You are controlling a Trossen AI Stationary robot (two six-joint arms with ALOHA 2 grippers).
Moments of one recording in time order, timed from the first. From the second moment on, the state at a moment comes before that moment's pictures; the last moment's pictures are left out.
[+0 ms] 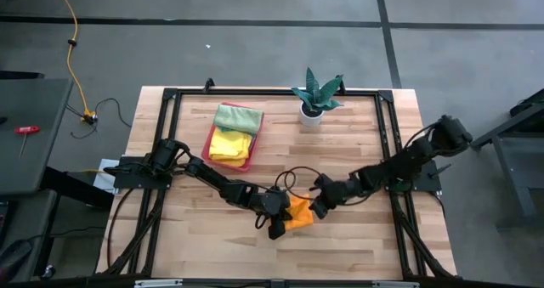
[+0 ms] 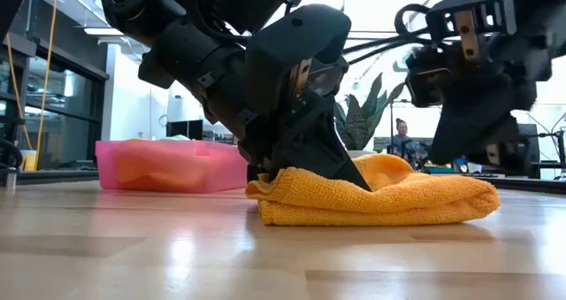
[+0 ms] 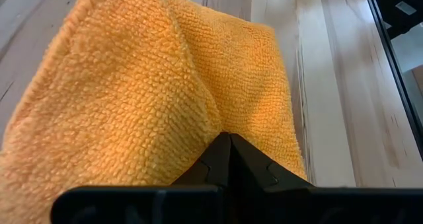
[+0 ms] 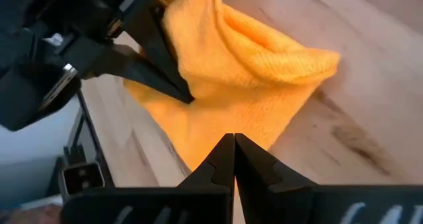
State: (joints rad) left arm -0.21 2.13 1.12 0.31 -0.04 -0.57; right arm 0.36 1.49 0.54 0.20 0.00 1.22
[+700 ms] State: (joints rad) left arm -0.11 2.04 1.12 0.34 0.09 -0.54; right arm 0.48 1.66 0.54 0.34 0.18 1.42
